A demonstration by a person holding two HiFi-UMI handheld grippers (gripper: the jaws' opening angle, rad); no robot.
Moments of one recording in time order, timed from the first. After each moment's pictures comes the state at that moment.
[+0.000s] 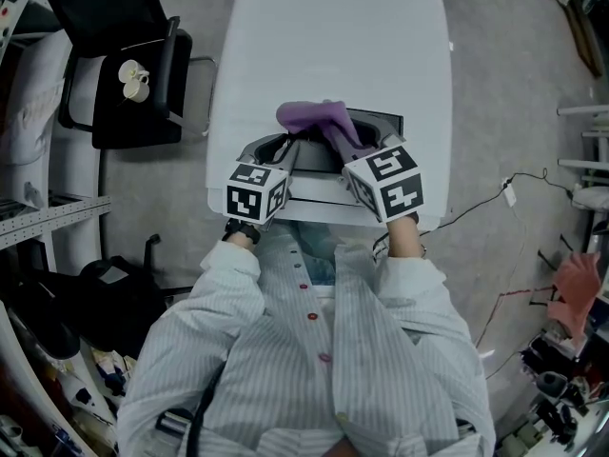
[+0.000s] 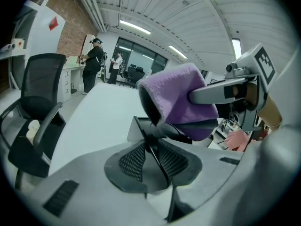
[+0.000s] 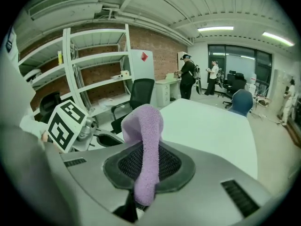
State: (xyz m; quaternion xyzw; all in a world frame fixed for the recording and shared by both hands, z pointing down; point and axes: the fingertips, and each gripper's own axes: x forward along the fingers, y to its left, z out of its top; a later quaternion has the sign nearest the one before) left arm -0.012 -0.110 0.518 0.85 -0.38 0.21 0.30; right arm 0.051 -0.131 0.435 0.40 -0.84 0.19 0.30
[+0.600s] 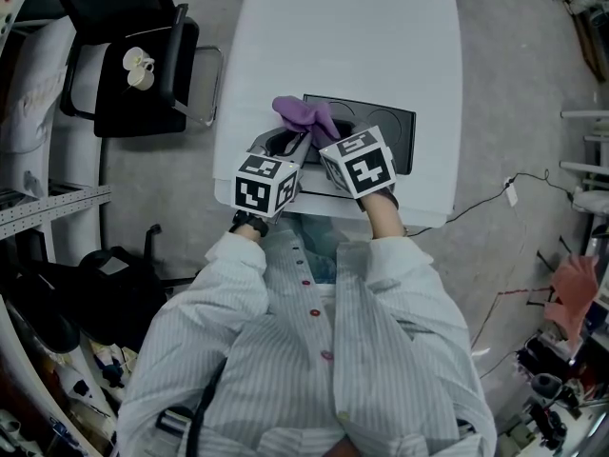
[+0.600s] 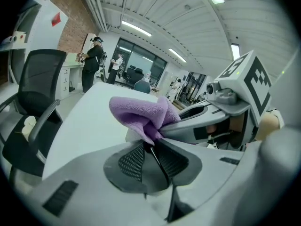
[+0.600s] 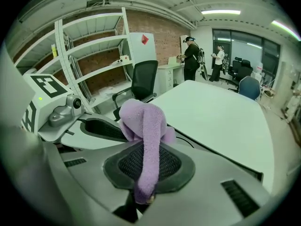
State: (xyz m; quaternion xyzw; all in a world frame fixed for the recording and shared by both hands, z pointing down) left arm -0.013 -0.109 0.518 0.86 -0.37 0.19 0.31; right arm 0.005 -0.126 0.511 0.37 -0.82 0.24 0.36
